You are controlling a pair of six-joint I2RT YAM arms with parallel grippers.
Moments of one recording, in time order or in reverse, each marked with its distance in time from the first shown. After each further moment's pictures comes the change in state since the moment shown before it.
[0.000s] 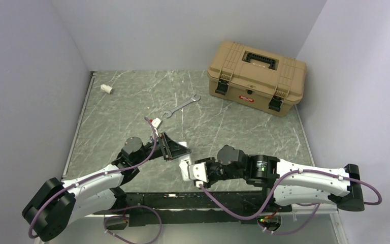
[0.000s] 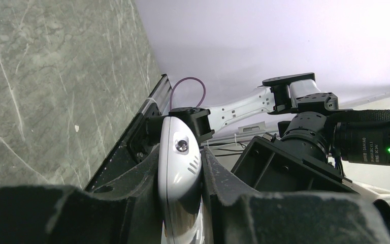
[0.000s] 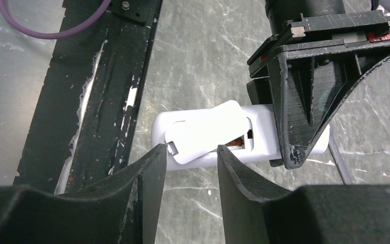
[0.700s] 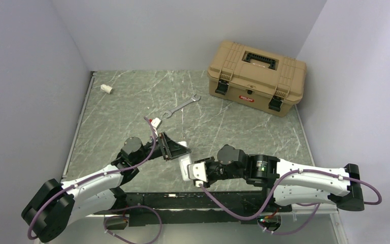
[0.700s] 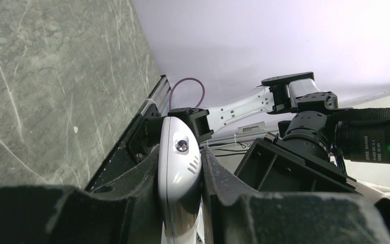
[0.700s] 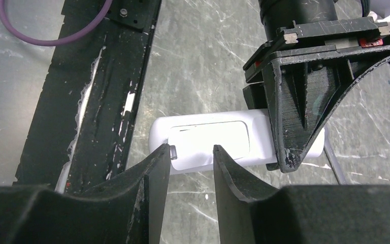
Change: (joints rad) left arm 0.000 -0.013 0.002 -0.008 -0.001 0.004; right arm 0.000 0.005 0.009 0.011 0.001 -0.001
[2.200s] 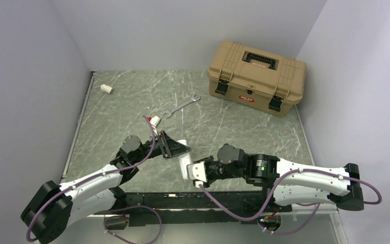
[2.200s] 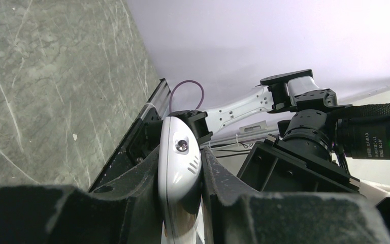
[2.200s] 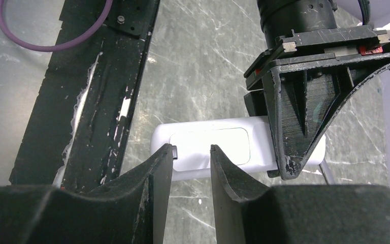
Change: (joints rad) left arm 0.006 -0.017 0.023 -0.020 0.008 0.031; right arm 0.000 0.008 0.019 0.008 0.002 -0.023
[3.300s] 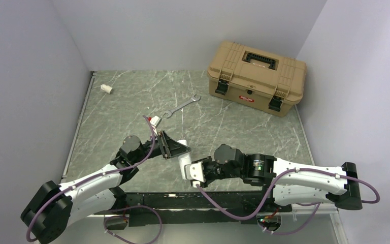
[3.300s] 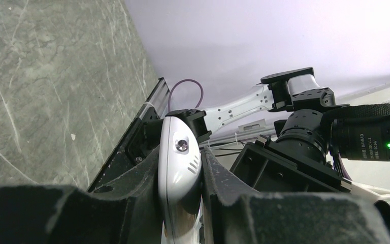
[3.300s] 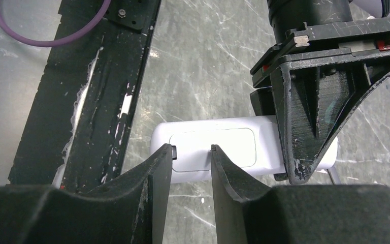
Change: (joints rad) left arm 0.001 -0.005 0.001 0.000 0.008 0.002; right arm -0.002 0.031 0.000 0.003 -0.001 0.002
